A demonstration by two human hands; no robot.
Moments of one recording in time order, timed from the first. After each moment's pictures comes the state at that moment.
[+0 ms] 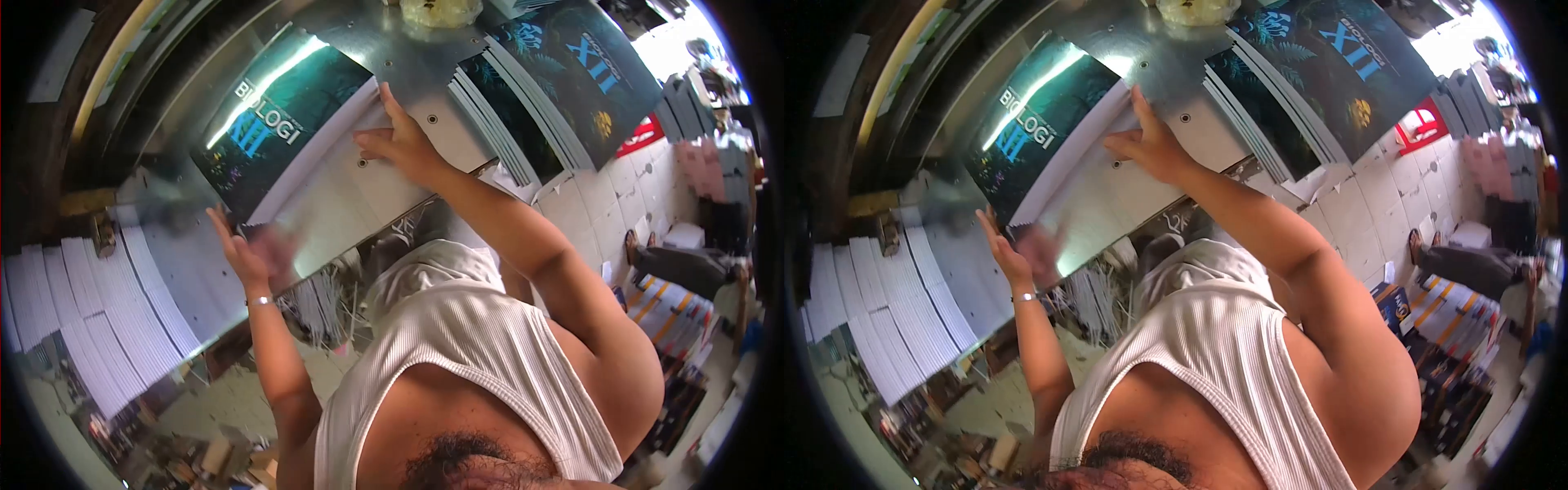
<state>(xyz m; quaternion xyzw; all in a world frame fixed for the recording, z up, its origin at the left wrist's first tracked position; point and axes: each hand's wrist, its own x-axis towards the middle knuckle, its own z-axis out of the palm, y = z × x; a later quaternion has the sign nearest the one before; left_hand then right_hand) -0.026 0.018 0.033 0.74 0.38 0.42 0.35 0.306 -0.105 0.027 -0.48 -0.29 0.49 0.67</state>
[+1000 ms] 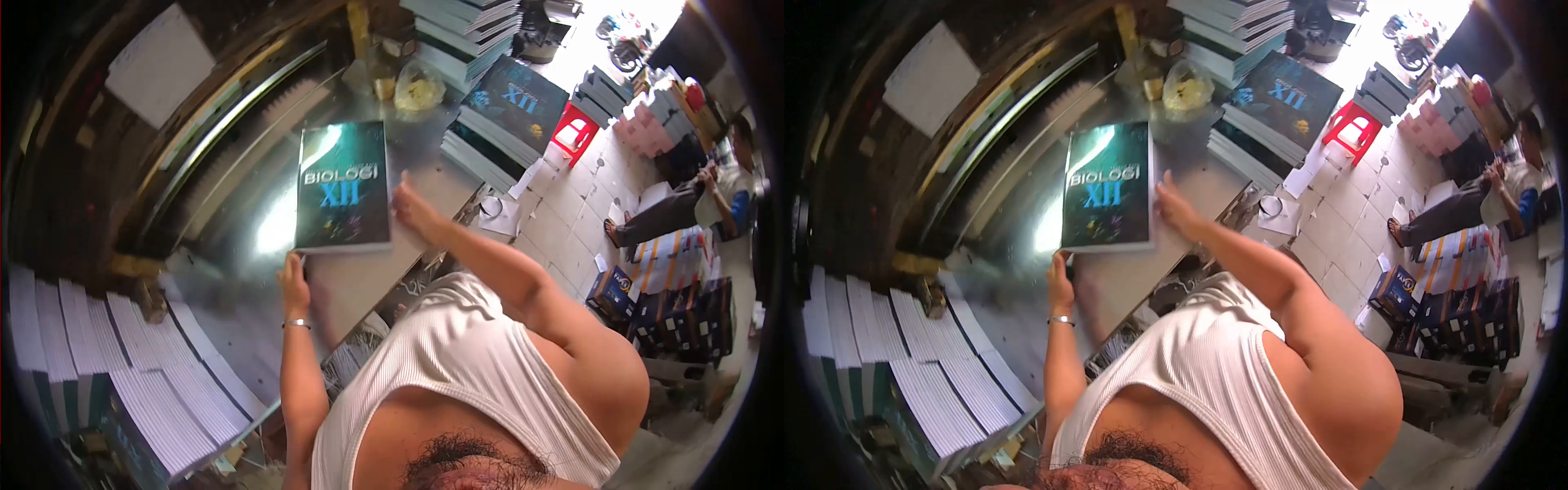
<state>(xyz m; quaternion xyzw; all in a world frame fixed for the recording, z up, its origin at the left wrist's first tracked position) -0.072 0.117 0.021 0.79 0.33 0.20 0.48 0.226 -0.097 0.041 -0.54 -0.12 0.45 0.70</state>
